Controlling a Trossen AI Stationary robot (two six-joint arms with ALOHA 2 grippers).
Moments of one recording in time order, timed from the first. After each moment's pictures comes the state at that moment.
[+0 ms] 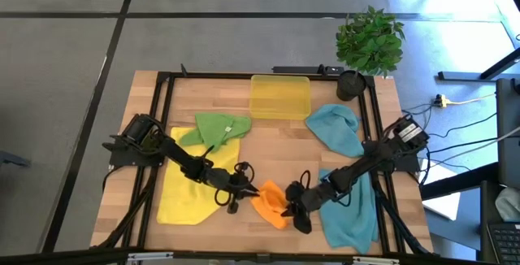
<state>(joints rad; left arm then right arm) -0.40 1.91 0.65 0.91 -0.17 -0.21 0.57 1.81 0.78 0.40 0.08 0.80</state>
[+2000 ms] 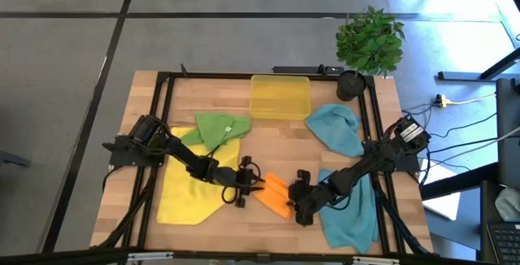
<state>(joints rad) -0.36 1.97 0.70 0.86 -0.29 -0.05 0.59 1.80 0.85 -0.03 0.34 0.56</state>
